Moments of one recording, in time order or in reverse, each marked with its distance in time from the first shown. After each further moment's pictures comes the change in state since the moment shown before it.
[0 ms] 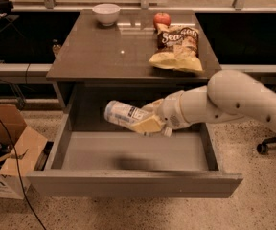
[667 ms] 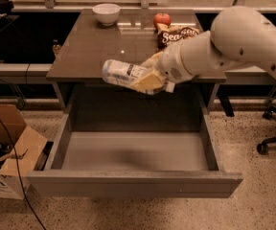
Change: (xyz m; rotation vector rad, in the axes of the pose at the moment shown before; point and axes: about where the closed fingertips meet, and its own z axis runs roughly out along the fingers) arm -0.102 -0.049 -0.050 0.101 0.011 -0.198
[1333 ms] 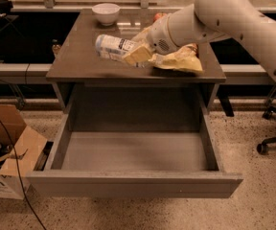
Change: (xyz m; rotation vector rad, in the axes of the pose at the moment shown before) arm -0.053 -0.069 0.033 0.011 -0.056 -0.075
